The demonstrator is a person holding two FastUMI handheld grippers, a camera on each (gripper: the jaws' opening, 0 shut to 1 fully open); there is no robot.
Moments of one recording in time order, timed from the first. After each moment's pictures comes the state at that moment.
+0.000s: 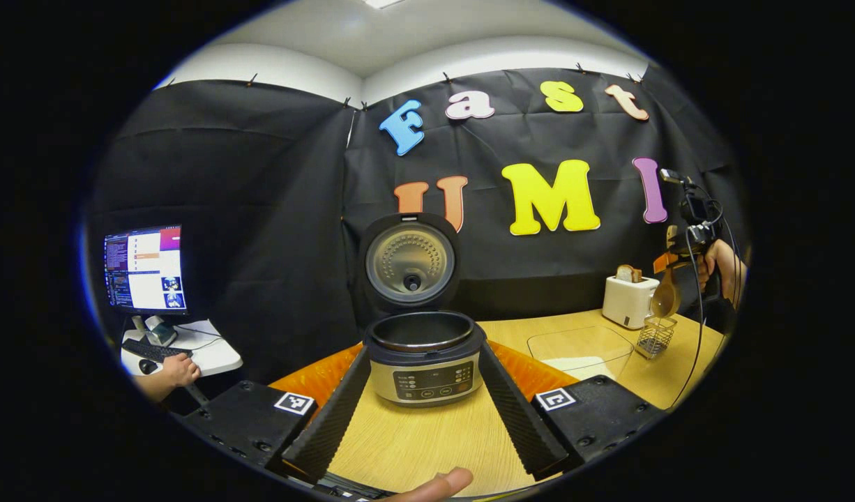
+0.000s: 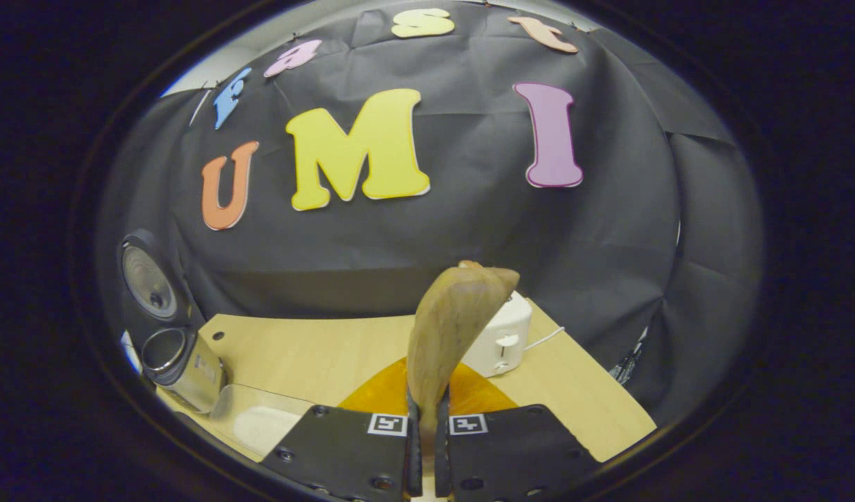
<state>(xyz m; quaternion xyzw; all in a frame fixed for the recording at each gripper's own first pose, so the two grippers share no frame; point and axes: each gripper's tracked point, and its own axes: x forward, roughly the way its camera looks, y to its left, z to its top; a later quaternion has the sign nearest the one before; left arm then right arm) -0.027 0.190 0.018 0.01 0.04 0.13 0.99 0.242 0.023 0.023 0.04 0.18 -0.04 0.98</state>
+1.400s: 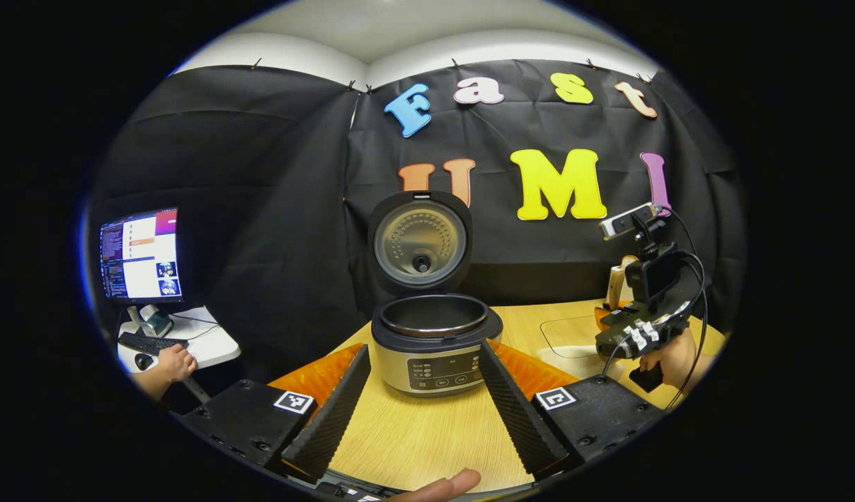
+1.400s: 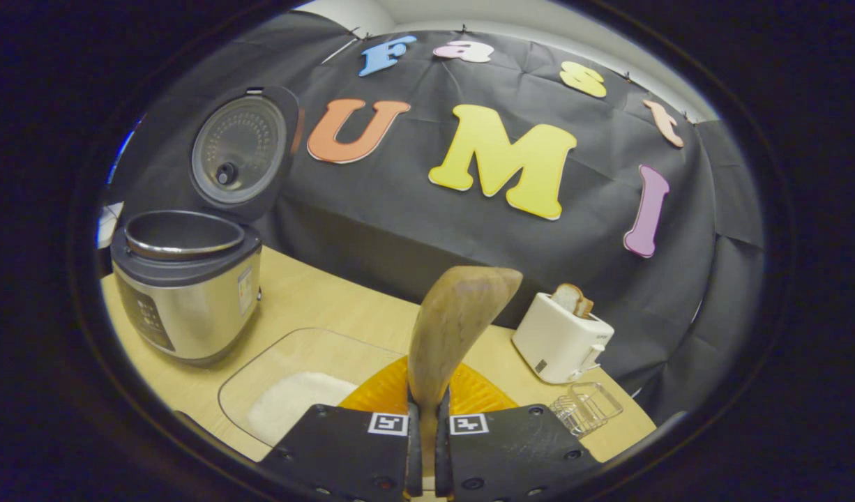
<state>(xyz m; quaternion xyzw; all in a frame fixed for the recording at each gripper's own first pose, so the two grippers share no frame) -0.024 0.209 0.001 0.00 0.06 0.12 0.99 0.227 0.216 -0.095 -0.18 0.12 -0.01 0.98</state>
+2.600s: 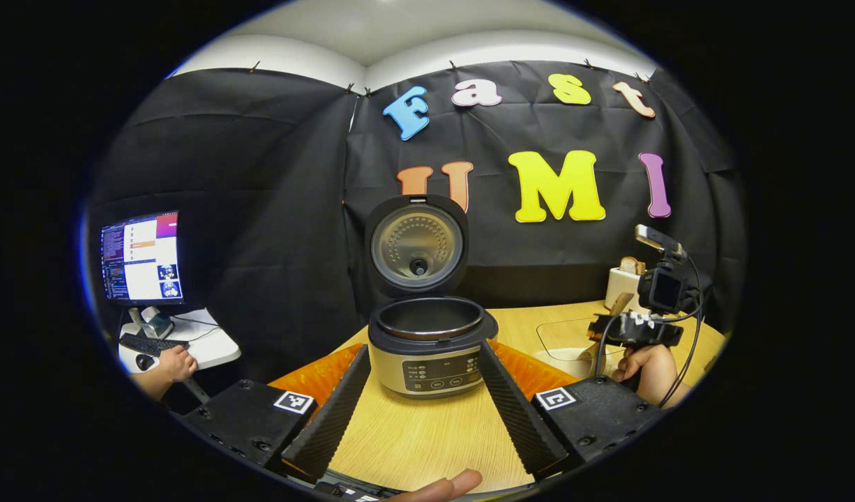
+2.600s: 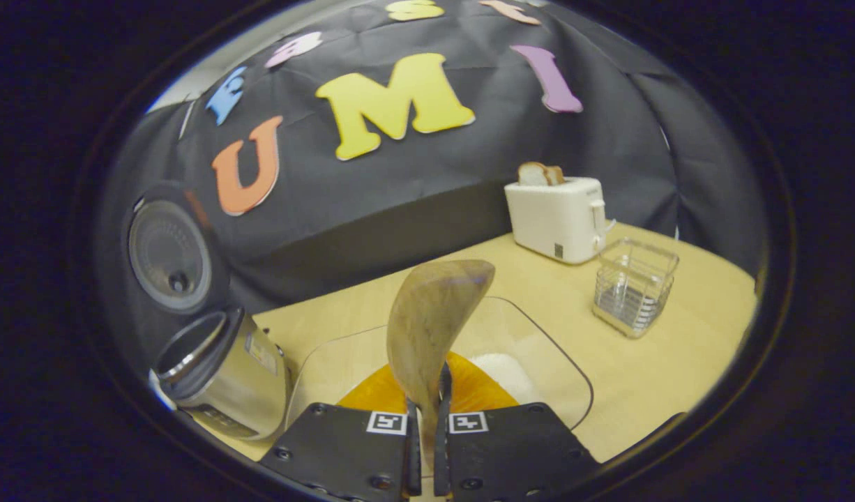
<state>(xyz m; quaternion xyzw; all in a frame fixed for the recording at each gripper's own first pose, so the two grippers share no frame) -0.021 0.198 0.004 0.01 0.06 0.12 0.99 0.220 0.216 -0.128 0.21 0.22 -0.06 0.95</state>
